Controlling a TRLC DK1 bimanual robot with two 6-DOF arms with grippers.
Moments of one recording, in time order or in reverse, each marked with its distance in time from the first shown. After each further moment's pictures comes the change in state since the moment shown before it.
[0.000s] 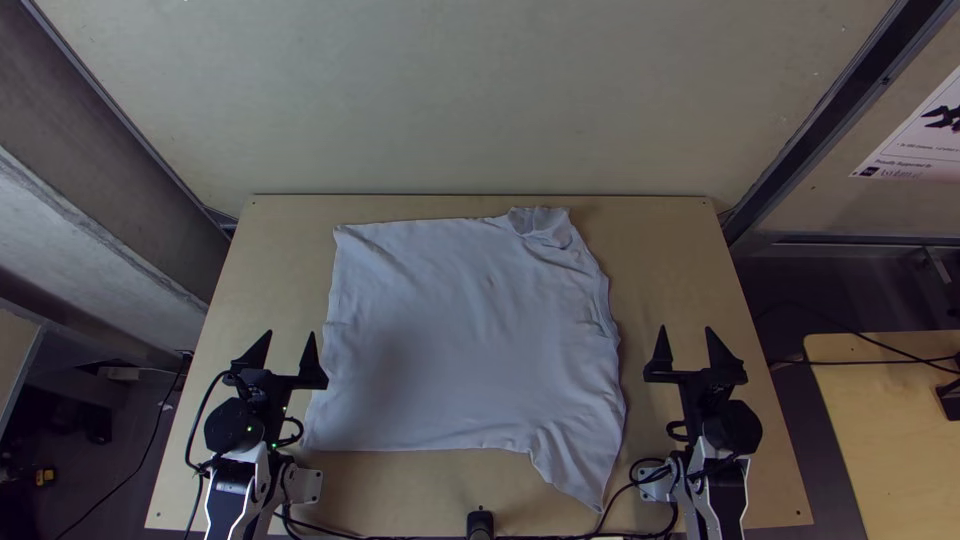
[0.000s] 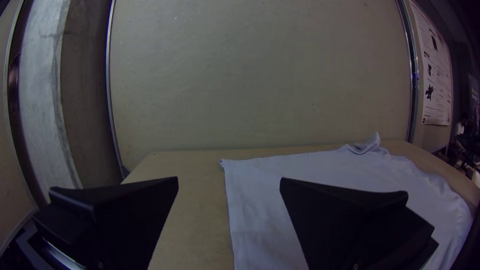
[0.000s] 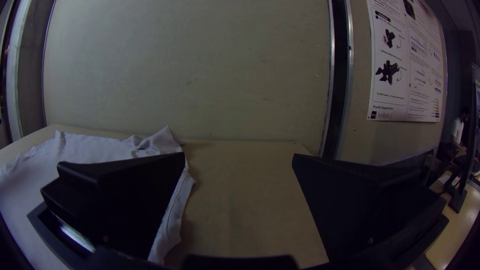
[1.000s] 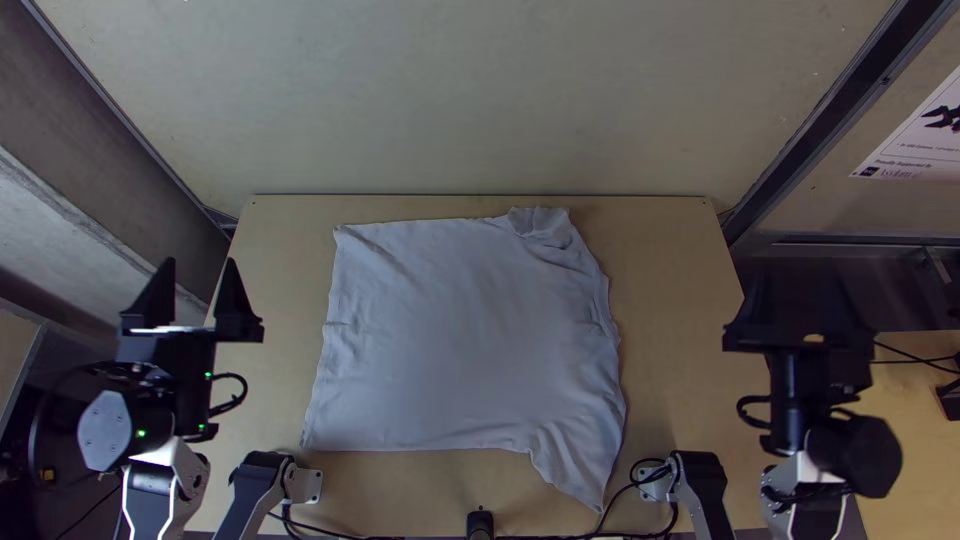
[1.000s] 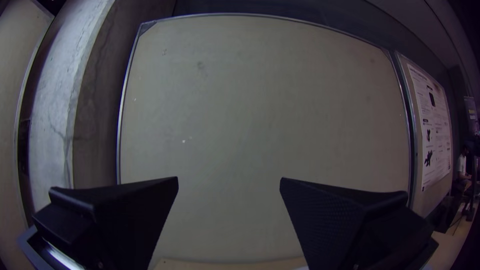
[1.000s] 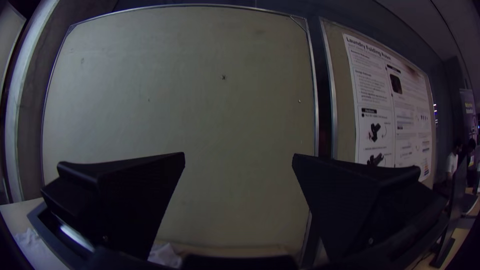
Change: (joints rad) left arm 0.013 0.420 0.645 0.179 -0.002 0.019; right arm -0.012 0.351 0.726 0.001 0.008 -0.012
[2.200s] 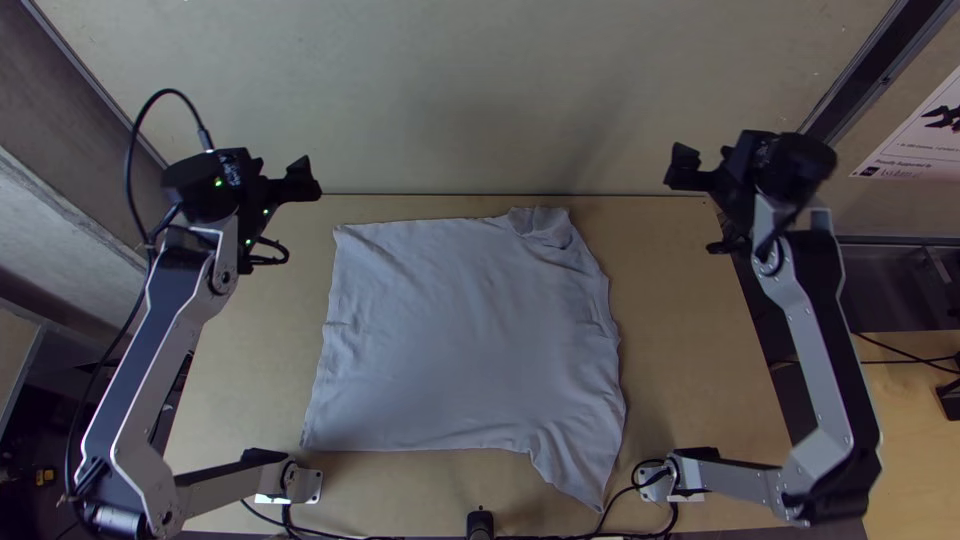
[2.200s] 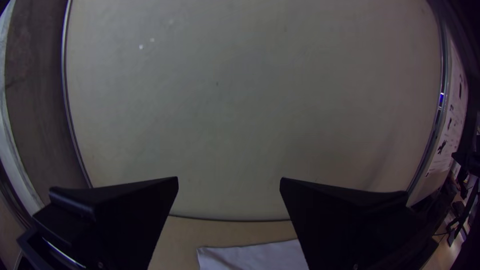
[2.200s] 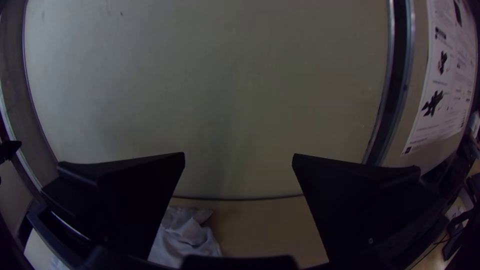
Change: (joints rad) left arm -0.033 0.843 0.685 -0.311 -0.016 -0.140; right arm 0.120 1.028 0.806 -0.398 0.000 0.126
